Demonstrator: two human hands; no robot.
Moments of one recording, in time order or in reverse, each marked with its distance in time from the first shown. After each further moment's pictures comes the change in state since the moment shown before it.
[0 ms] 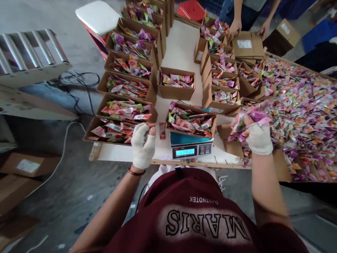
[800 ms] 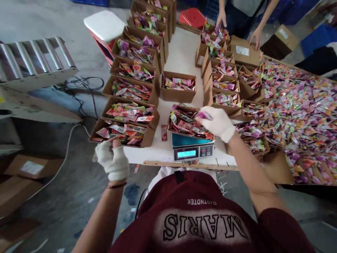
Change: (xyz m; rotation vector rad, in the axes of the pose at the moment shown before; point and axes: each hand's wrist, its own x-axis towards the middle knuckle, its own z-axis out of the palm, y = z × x) left_hand -0.023 -0.079 -0.064 0.183 0.227 -0.219; right_hand 0.037 -0.034 0.099 -0.543 -0.391 -0.205
